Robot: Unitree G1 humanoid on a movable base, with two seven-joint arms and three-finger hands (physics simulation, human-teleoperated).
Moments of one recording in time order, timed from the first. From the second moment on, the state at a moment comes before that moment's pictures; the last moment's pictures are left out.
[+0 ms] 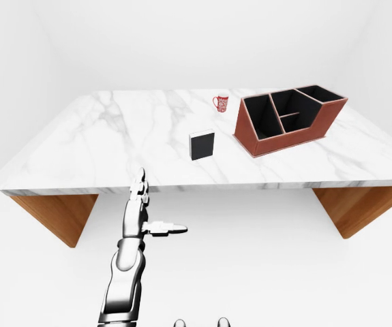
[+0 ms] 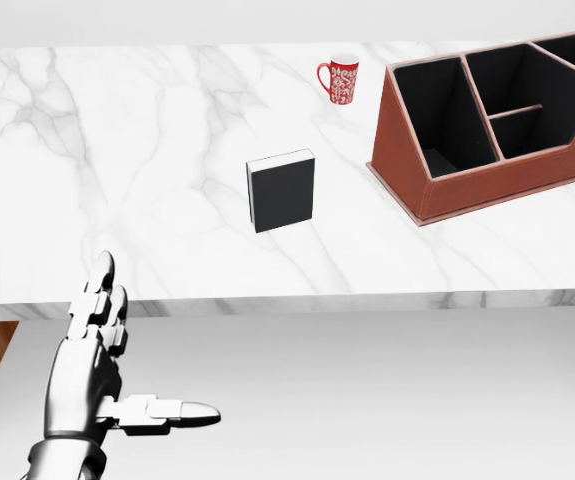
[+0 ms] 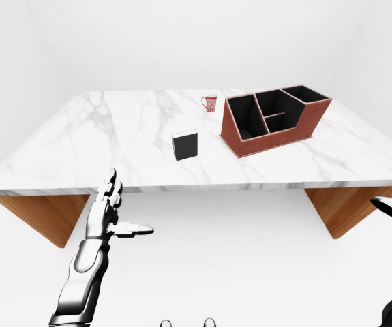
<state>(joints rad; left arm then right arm) 0.03 0.01 0.02 -0.05 0.03 -0.02 -0.02 0.04 -0.34 -0.88 -0.44 0.73 0.09 0.00</state>
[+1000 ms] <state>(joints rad) 0.03 0.01 0.01 -0.04 0.04 -0.03 -0.02 0.16 -0.48 -1.23 -0.12 0.92 0.09 0.09</state>
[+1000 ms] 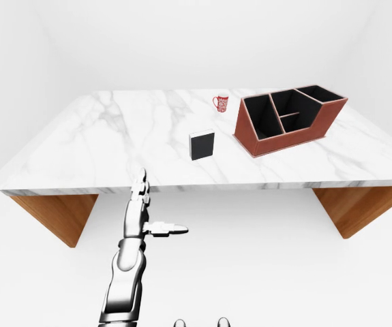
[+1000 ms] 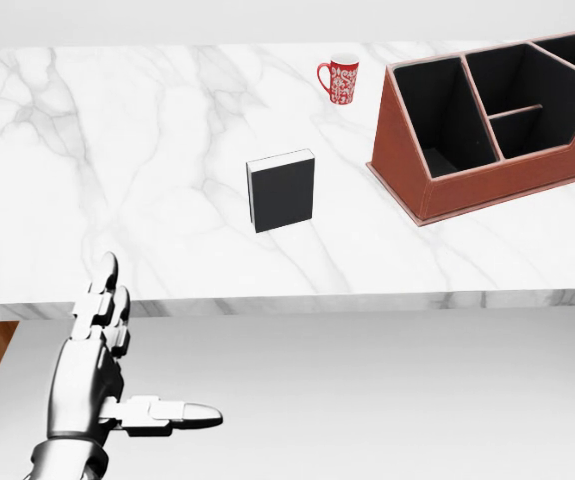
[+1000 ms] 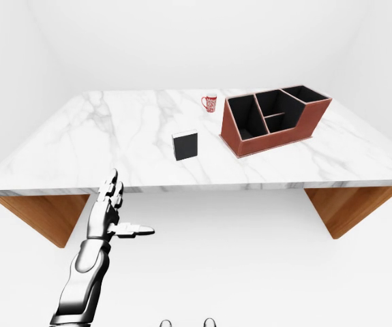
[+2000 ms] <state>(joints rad) 0.03 0.01 0.01 -0.05 0.05 -0.02 -0.02 0.20 -0.51 -1.29 0.00 0.90 0.09 0.11</state>
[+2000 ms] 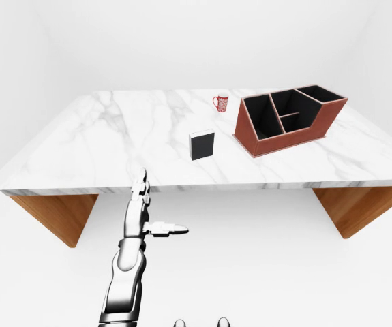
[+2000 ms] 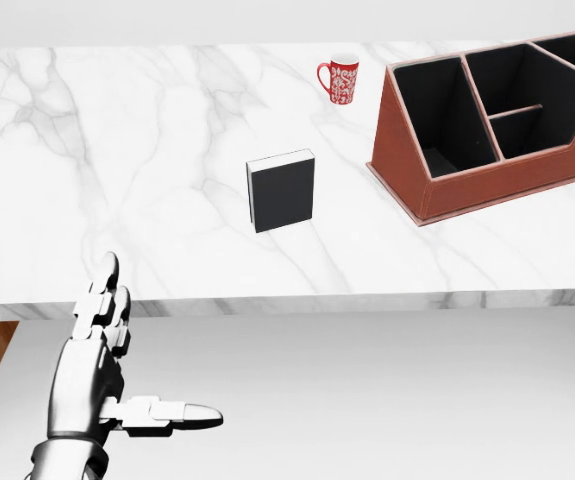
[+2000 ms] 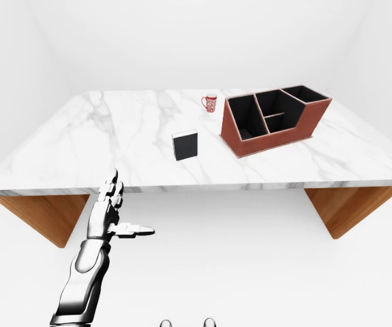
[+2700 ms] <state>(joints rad) 0.02 0.01 0.01 -0.04 0.07 -0.05 -0.02 0.20 -0.50 -1.30 -0.02 0.91 0.09 0.12</state>
